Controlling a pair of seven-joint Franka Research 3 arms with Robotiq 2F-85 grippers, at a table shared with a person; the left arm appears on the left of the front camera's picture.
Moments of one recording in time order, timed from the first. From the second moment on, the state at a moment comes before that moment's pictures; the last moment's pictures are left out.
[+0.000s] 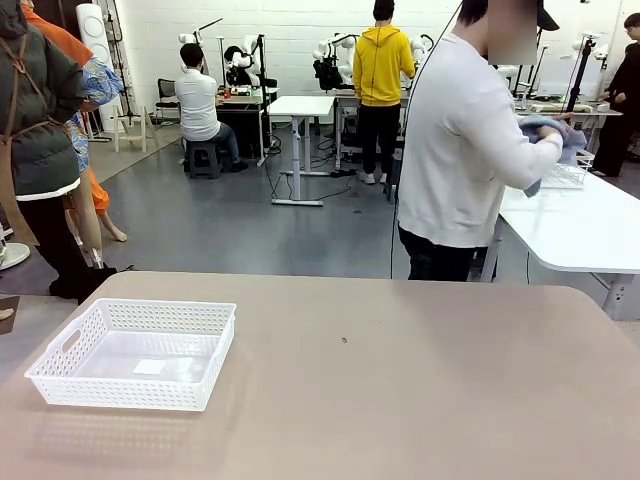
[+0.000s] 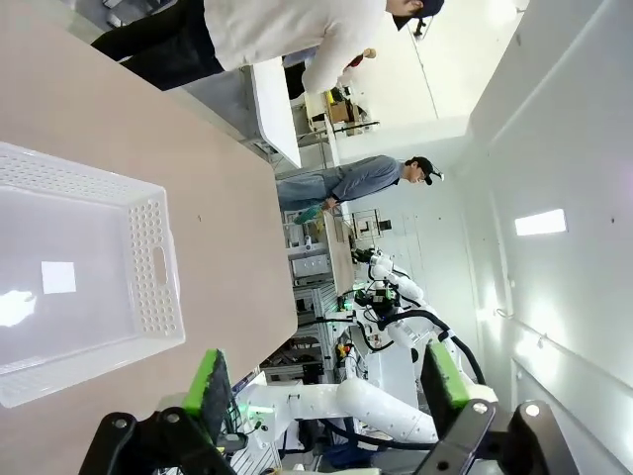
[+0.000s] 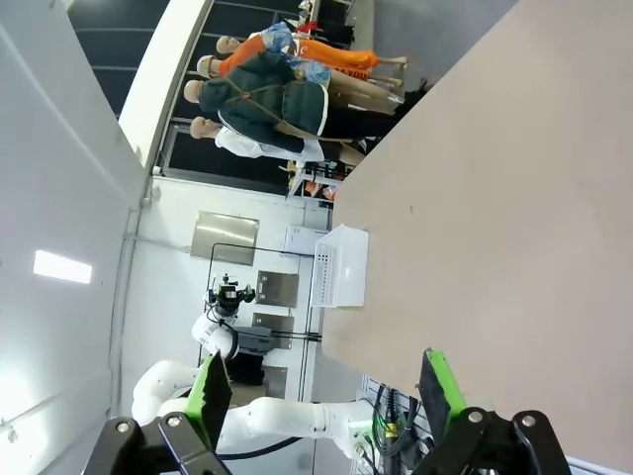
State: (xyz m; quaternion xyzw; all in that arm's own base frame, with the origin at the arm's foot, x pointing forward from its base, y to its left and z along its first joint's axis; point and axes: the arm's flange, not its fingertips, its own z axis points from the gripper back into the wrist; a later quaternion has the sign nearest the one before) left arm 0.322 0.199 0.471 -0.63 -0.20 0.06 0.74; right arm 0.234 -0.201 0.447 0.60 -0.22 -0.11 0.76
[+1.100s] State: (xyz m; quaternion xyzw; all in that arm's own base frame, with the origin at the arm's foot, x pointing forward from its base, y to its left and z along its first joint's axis) left arm 0.323 0.198 0.471 -0.64 -0.20 0.06 0.74; right arm 0.234 -0.202 0.448 0.59 -0.23 -0.12 0.76
